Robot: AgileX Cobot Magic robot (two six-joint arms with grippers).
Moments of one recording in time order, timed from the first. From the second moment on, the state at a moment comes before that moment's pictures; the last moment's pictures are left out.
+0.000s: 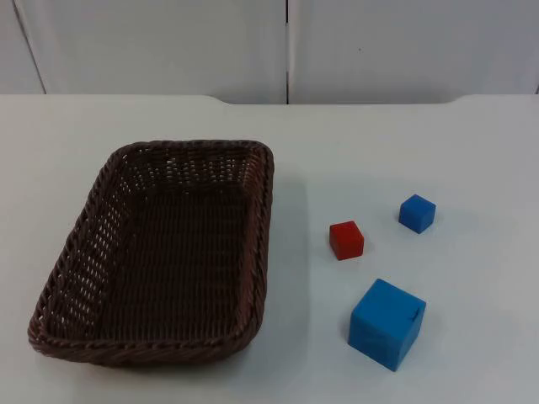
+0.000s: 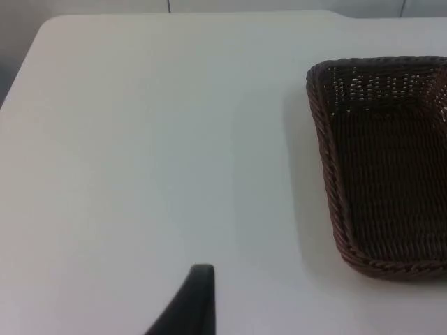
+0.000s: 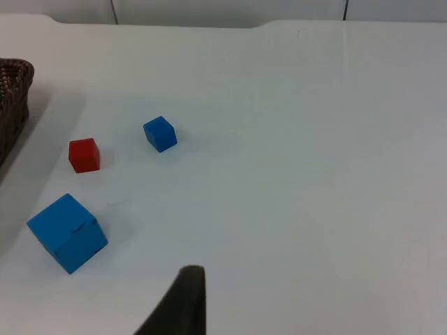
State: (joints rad) right arm 0.09 0.00 -0.52 0.03 1.08 -0.02; left arm 0.01 0.00 -0.50 -0.05 1.09 0.02
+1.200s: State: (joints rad) right arm 0.09 0.00 -0.52 0.03 1.08 -0.02; left arm 0.01 0.65 -0.73 -0.27 0.90 0.20
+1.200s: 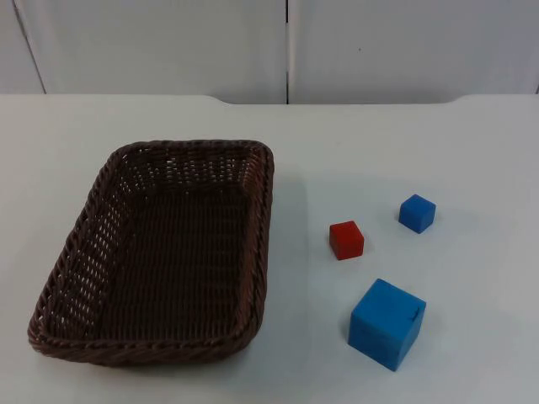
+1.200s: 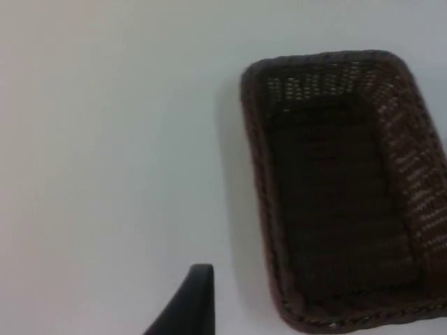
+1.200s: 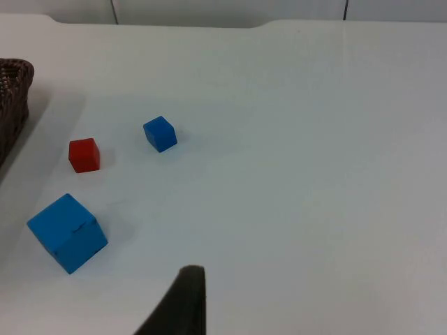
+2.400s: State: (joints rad) right arm 0.09 0.00 -0.52 0.03 1.08 -0.02; left arm 0.01 1.11 -0.82 -0.63 0.76 0.52
